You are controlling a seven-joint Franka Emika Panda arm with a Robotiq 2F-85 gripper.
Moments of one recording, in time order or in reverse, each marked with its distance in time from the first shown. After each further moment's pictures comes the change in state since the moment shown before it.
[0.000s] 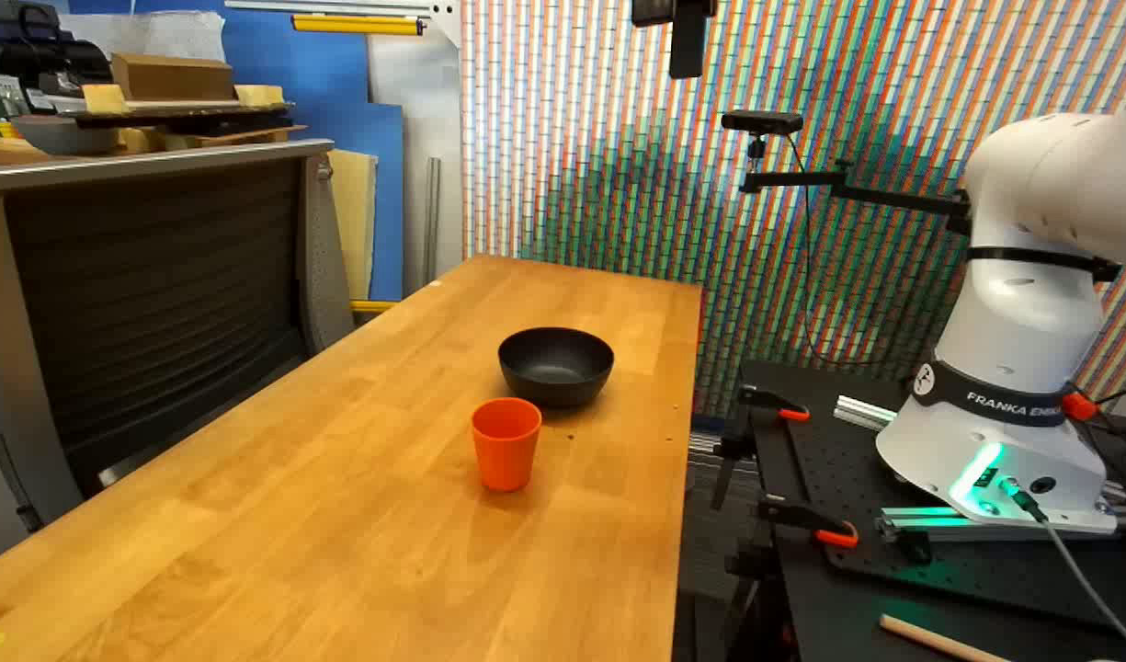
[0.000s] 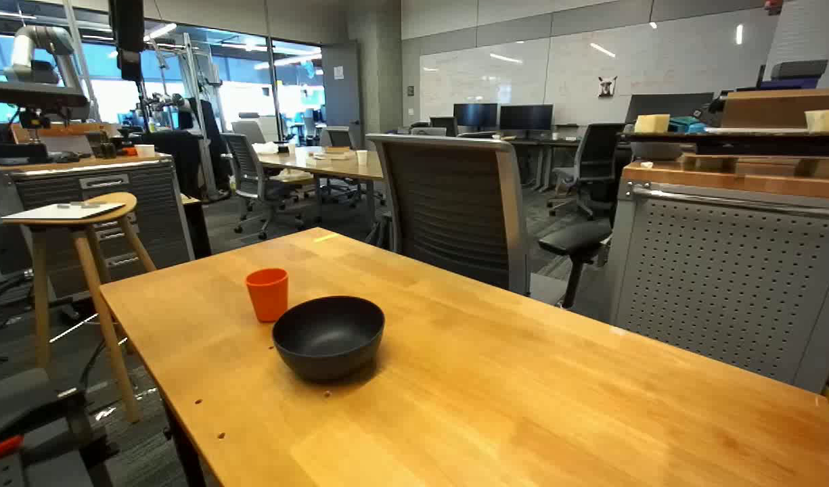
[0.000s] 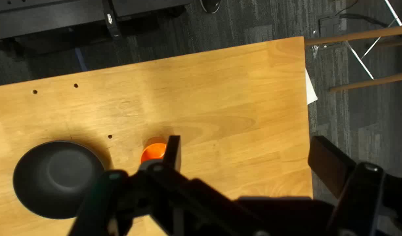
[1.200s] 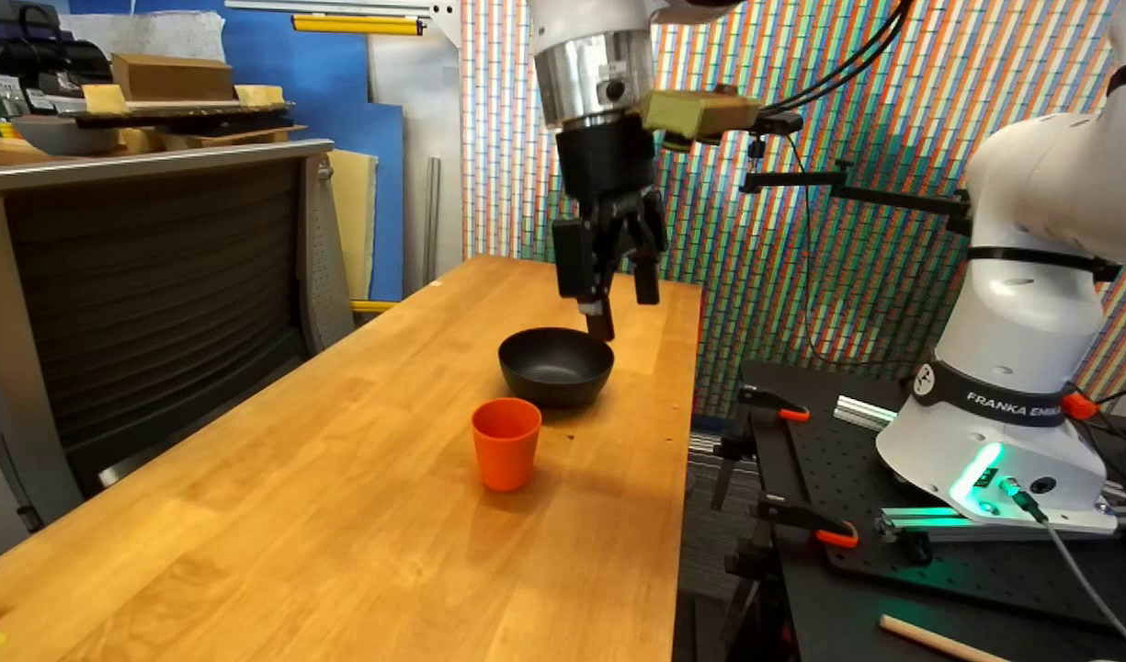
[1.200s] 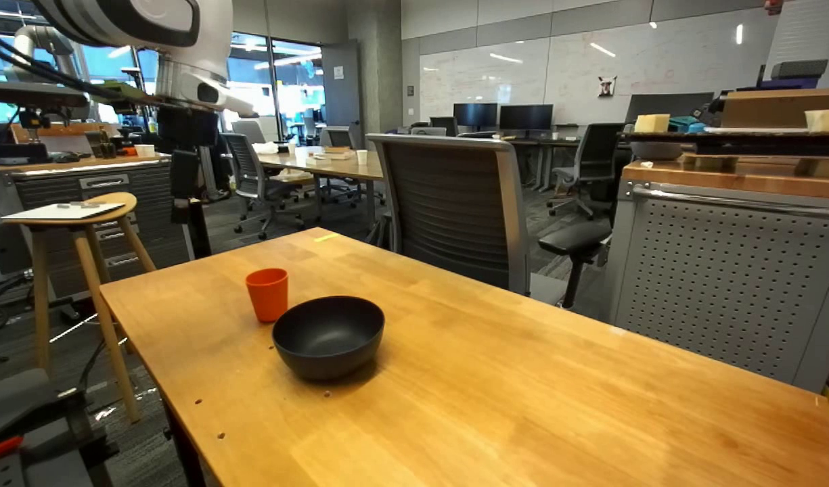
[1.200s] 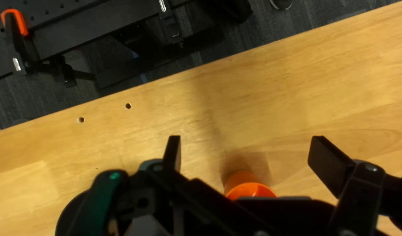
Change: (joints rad) arm -0.016 0.289 0.017 -0.215 -0.188 0.298 0.138
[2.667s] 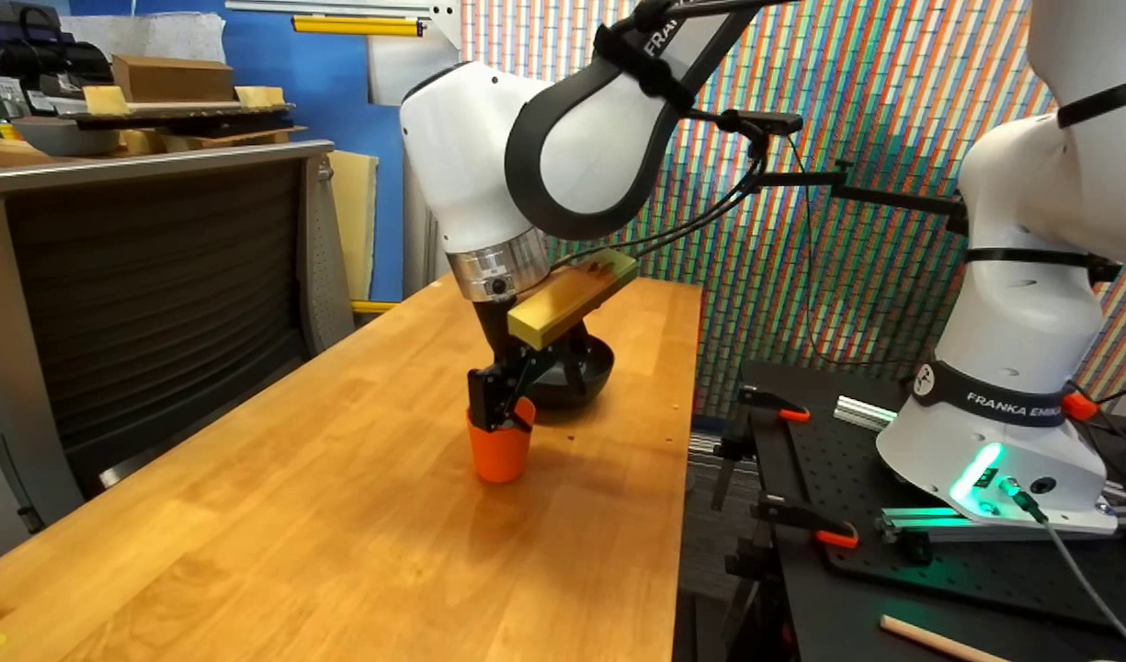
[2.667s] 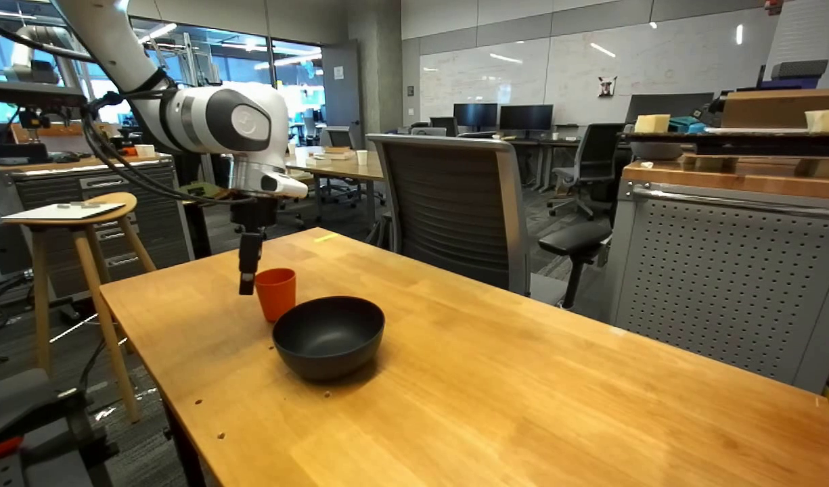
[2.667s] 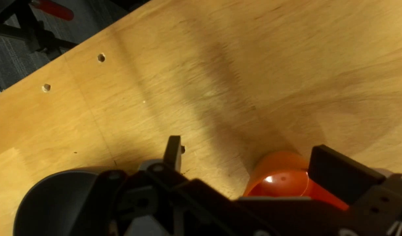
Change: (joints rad) arm 0.093 0.475 -0.125 0.214 -0.223 0.175 0.256
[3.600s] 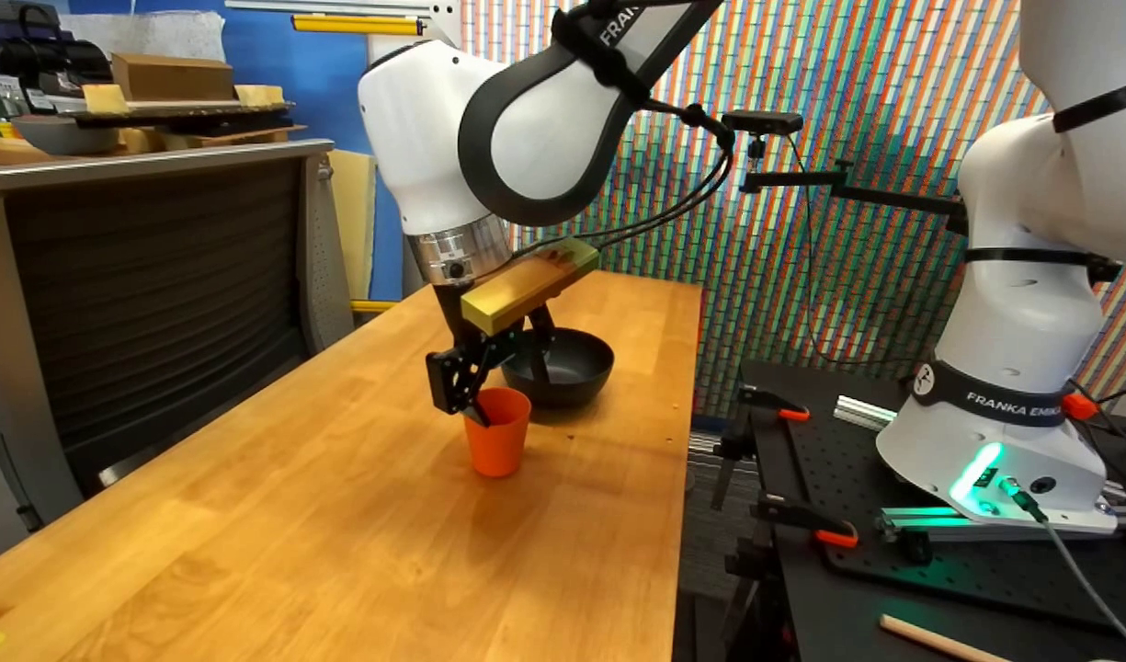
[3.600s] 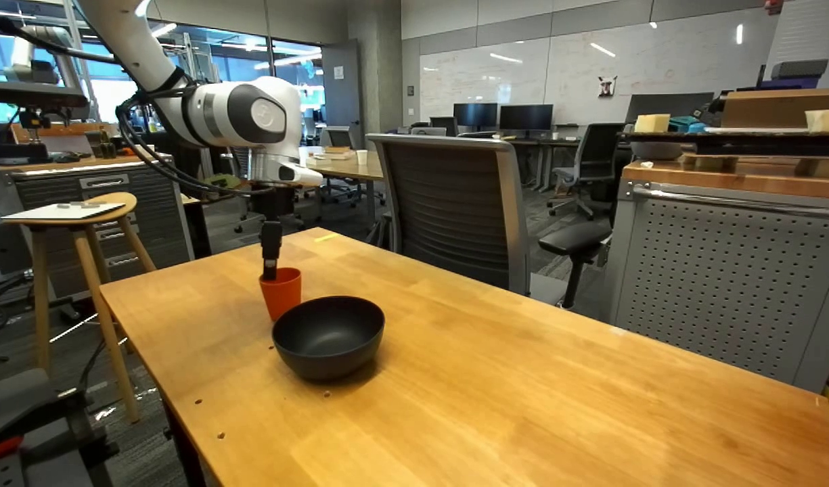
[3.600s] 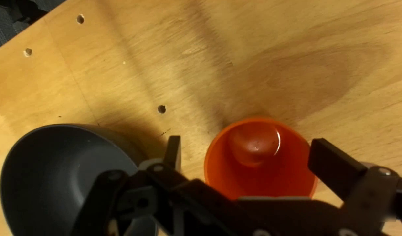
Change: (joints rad) arm 0.014 0.055 -0.021 0.123 -0.023 -0.025 0.013
